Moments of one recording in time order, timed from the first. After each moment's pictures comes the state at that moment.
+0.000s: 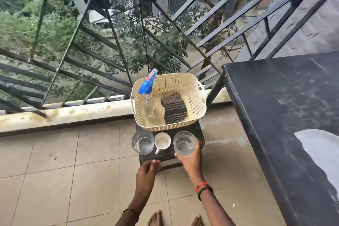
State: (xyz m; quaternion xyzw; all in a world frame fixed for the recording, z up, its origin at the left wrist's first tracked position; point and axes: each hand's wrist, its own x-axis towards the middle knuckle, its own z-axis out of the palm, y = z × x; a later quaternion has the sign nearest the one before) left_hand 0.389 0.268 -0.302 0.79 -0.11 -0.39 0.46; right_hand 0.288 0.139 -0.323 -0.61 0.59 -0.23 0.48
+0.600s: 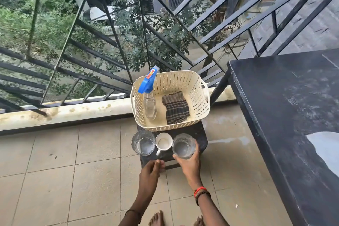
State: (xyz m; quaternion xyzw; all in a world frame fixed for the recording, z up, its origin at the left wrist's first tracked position) left_hand 0.386 0.258 -0.317 0.76 -0.07 -0.42 0.48; right_hand 0.293 0.148 -0.340 -0.57 0.58 -0.23 0.53
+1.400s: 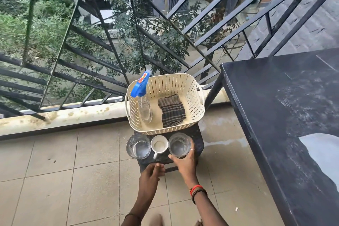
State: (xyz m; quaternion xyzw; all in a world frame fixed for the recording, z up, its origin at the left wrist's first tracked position) left_hand 0.375 0.247 -0.314 0.77 -0.07 -0.43 0.46; right_hand 0.296 0.134 -0.334 -0.57 0.56 -0.20 0.56
